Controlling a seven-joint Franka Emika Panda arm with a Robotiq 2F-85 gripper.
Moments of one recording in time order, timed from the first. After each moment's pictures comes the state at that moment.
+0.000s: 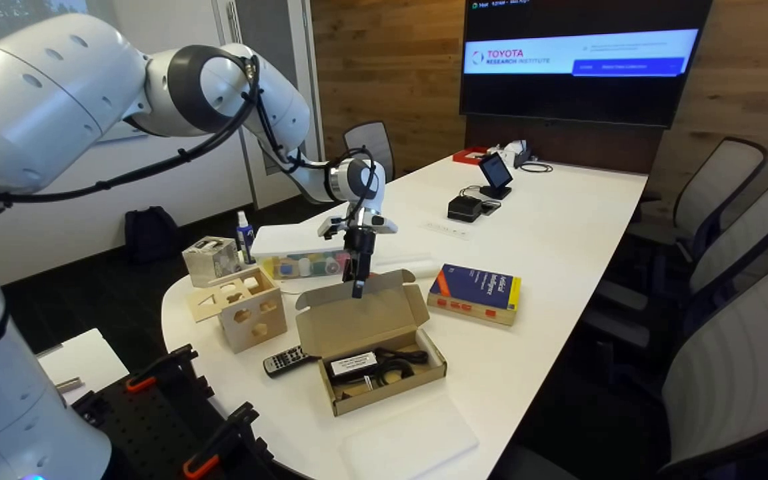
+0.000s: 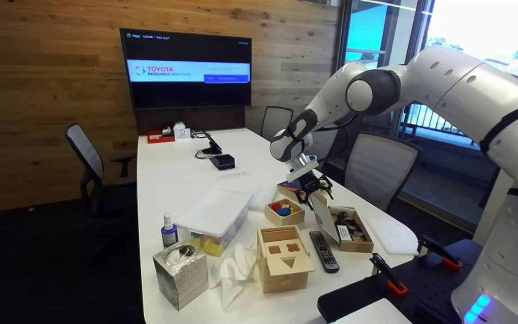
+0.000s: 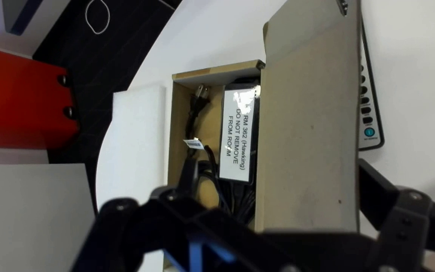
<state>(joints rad) 0.21 1.05 -0.15 -1.31 -0.12 1.67 0.72</state>
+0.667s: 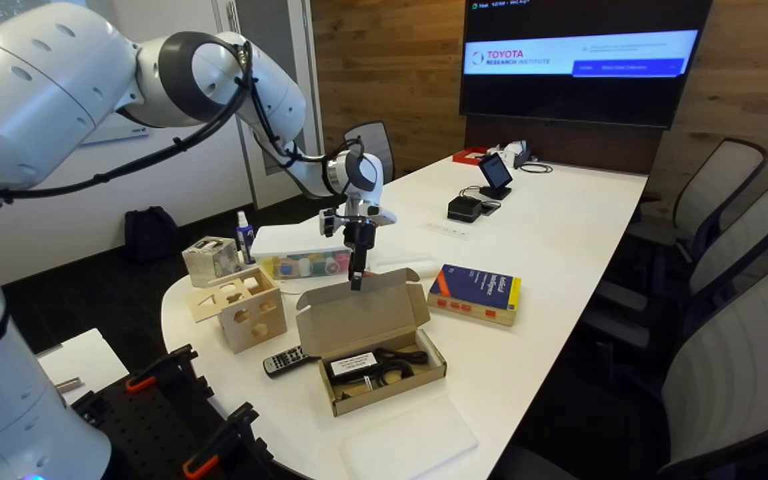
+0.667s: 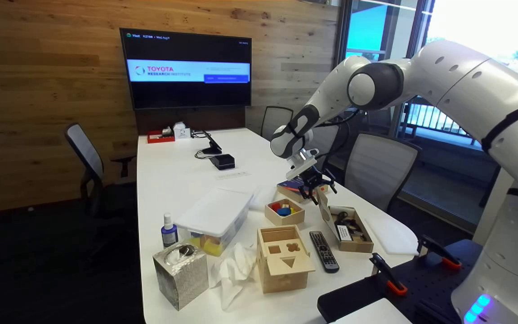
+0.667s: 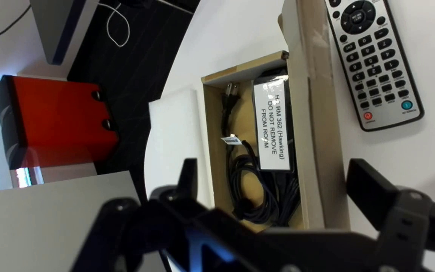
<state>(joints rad) 0.22 1.00 -0.17 -1.35 -0.18 1.64 0.89</state>
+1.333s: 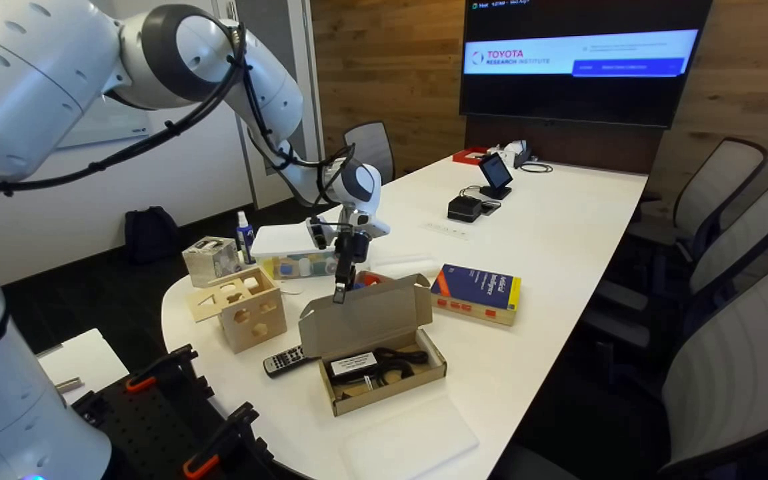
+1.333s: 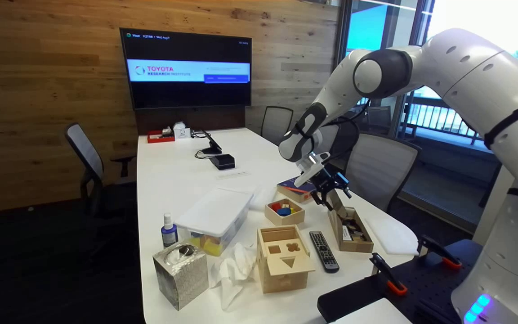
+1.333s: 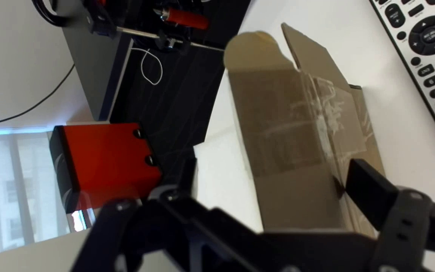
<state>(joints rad) 0.22 0.91 -0.17 -1.54 -0.18 1.64 1.05</state>
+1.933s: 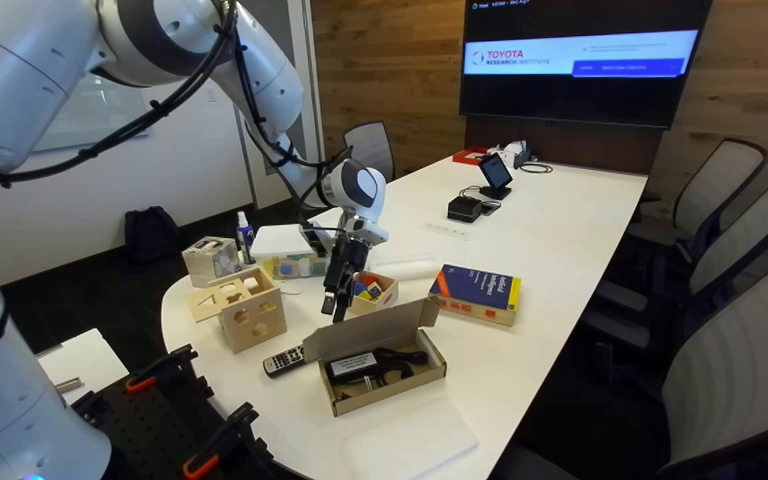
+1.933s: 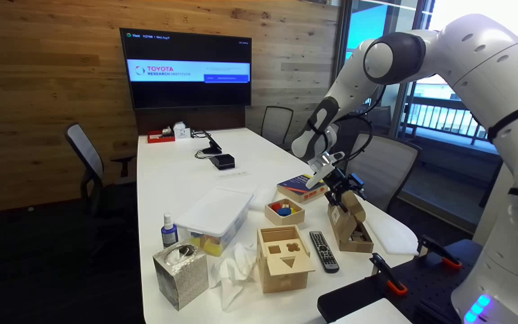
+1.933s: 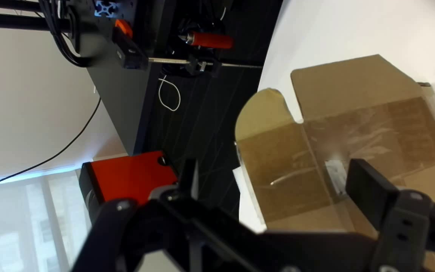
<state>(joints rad) 0.18 0.81 -0.18 -1.72 -0.18 1.67 1.17</state>
